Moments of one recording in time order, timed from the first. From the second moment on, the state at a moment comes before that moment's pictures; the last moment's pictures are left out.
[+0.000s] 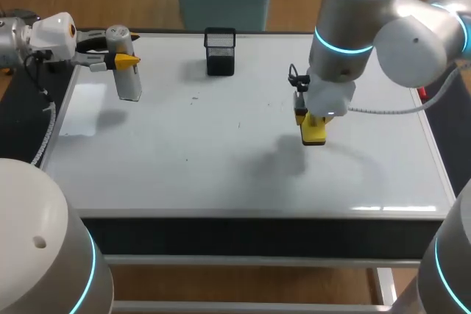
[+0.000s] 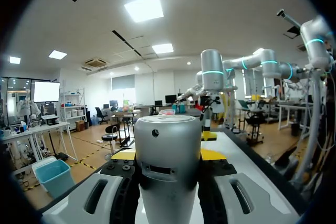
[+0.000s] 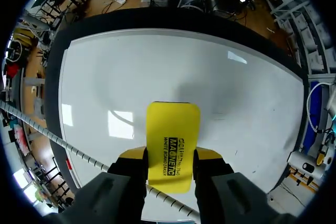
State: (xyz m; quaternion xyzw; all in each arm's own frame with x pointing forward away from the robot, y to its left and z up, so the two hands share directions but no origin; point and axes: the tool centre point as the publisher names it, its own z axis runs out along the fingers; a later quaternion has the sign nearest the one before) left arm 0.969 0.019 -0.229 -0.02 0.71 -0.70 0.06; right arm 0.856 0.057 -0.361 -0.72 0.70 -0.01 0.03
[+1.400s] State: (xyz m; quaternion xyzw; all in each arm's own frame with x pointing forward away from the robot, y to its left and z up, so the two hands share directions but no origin) left arm 0.969 0.019 -0.229 -0.02 0.71 -0.70 0.06; right arm 1.055 0.015 -0.382 -0.72 0.69 -0.01 0.02
